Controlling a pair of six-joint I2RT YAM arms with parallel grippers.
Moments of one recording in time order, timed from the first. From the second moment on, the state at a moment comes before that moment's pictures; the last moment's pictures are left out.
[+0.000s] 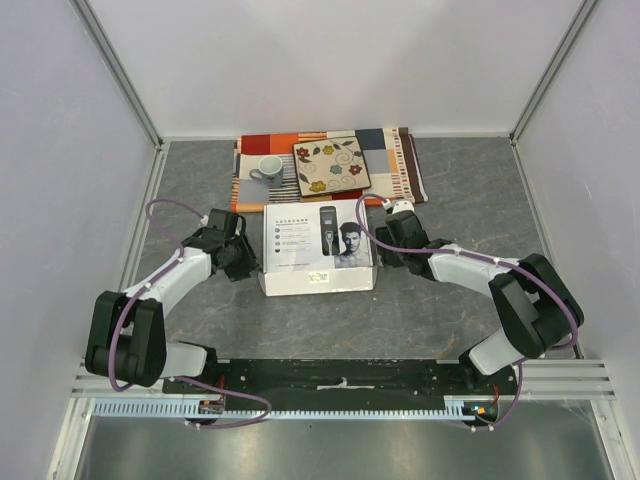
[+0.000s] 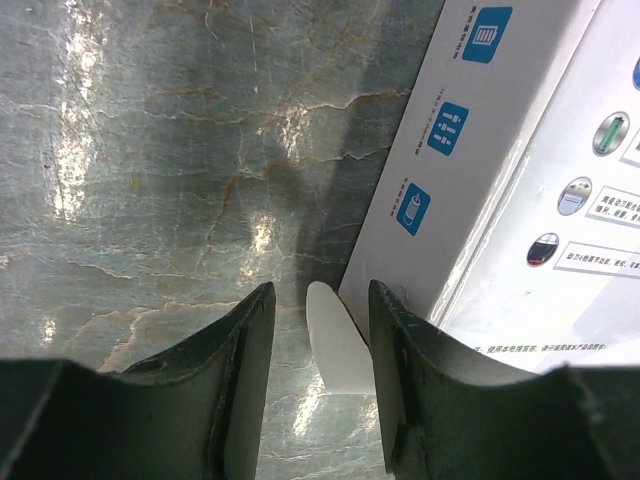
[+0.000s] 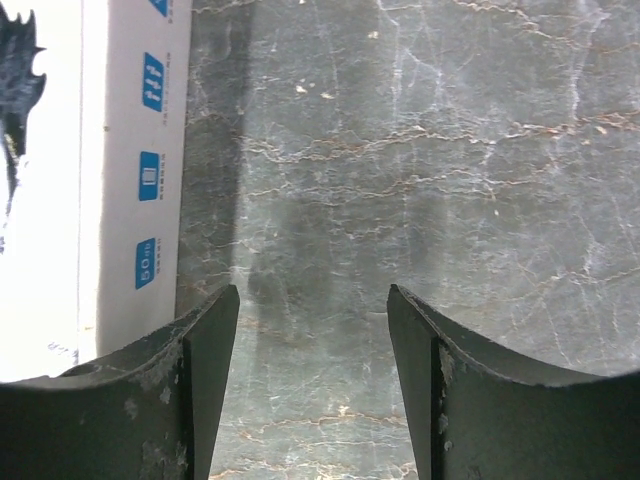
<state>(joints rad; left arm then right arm) -0.22 1.34 0.72 -0.46 0.05 -0.66 0.53 1.54 0.74 -0.07 0.24 0.30</state>
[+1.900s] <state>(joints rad) -0.23 1.24 0.65 -0.48 0.12 -0.67 0.61 1.43 0.72 -0.24 0.08 0.34</state>
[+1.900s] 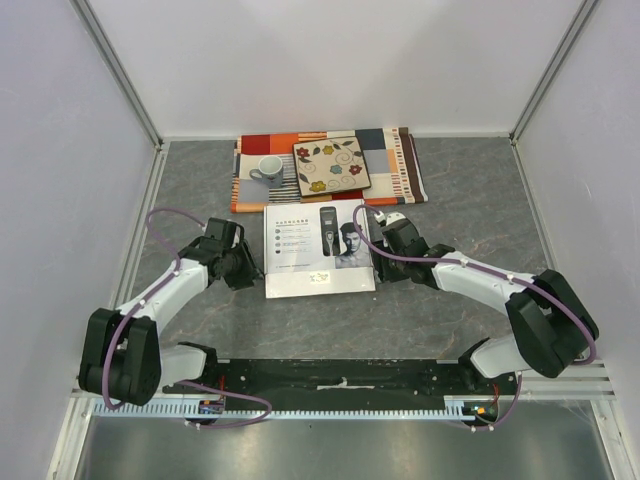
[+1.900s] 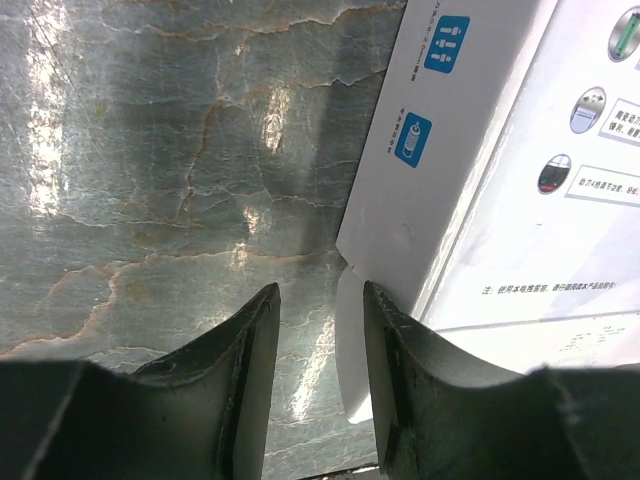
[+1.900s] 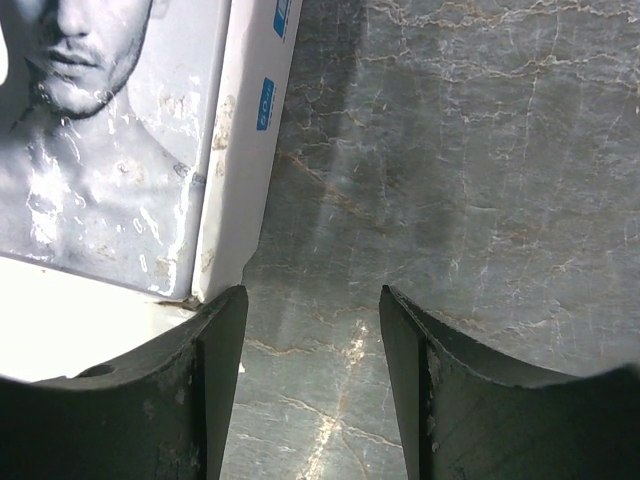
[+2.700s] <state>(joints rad) -0.24 1.23 0.64 -0.53 0.06 -0.67 0.64 1.40 0.74 -0.28 0.16 0.33</state>
